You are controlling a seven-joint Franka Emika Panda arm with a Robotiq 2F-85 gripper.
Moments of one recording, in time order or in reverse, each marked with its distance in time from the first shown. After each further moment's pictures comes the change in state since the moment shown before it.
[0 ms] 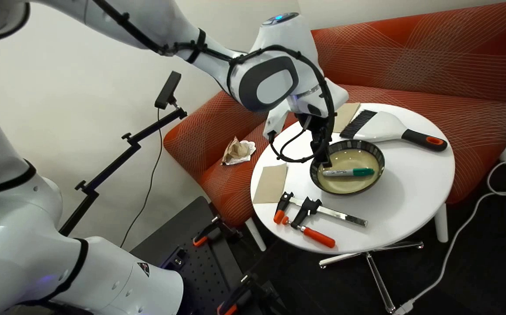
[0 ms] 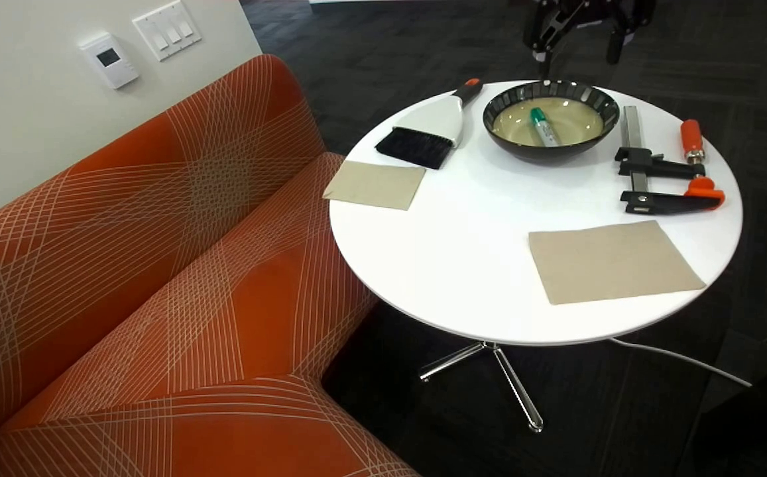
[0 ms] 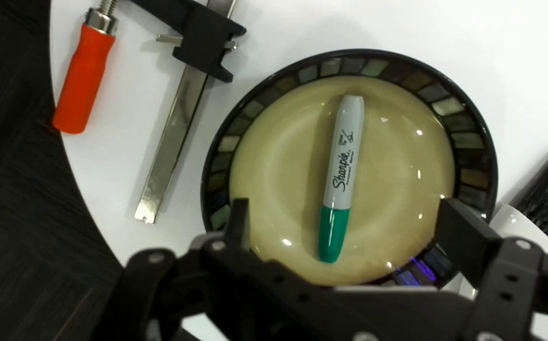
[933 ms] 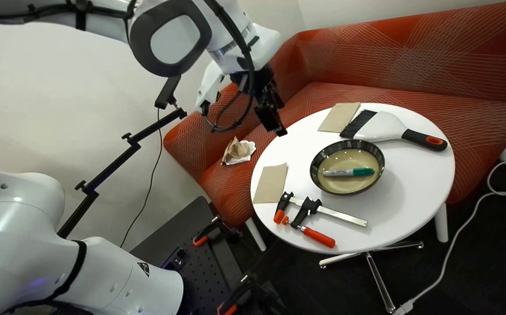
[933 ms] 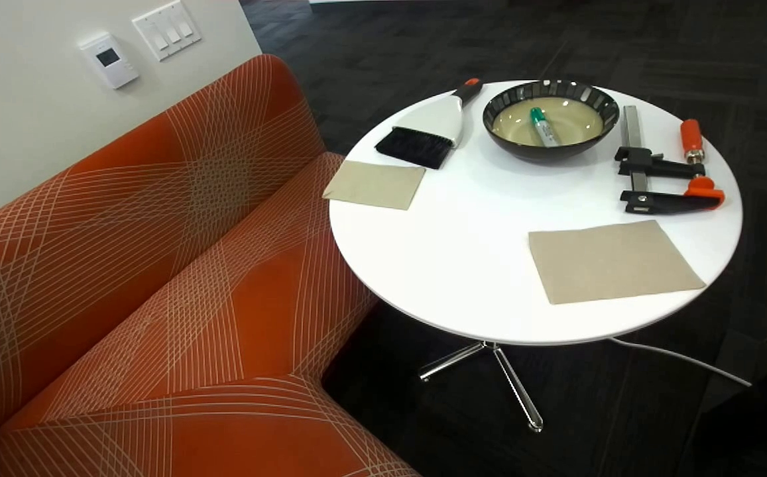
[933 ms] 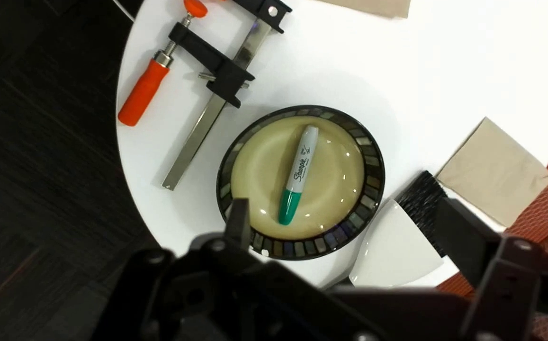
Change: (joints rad) arm -0.080 -0.544 0.103 -0.305 0.059 -0.117 -0.174
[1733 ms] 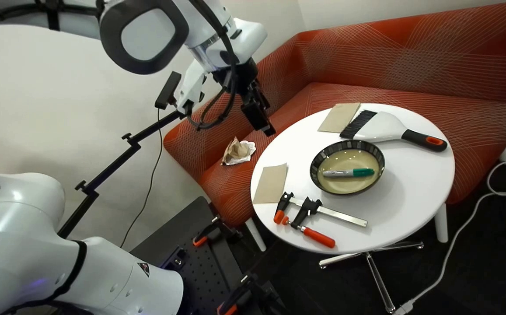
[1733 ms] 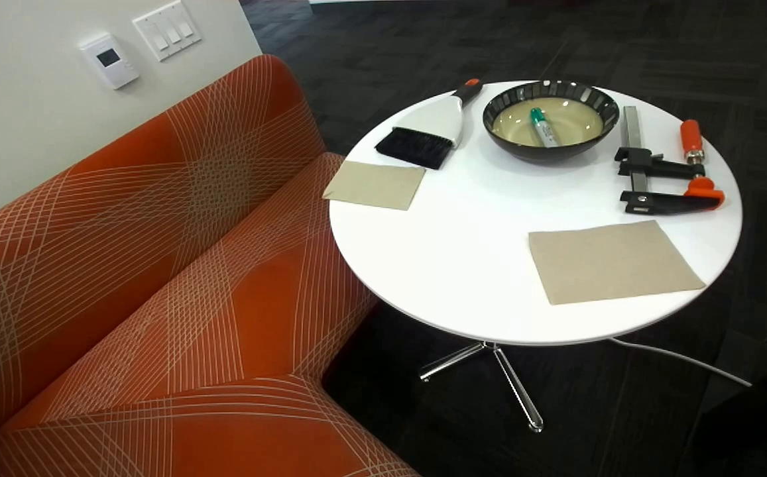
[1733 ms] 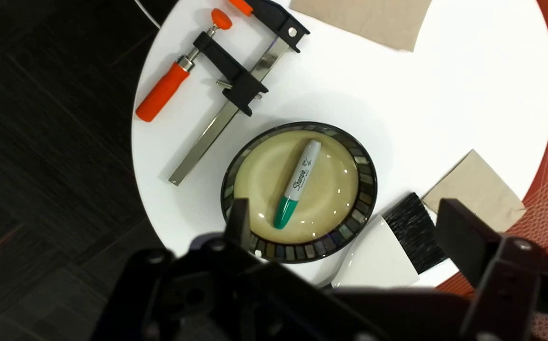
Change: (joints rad) arm 0.000 -0.129 -0.004 -0.065 0.000 -0.066 -0.122
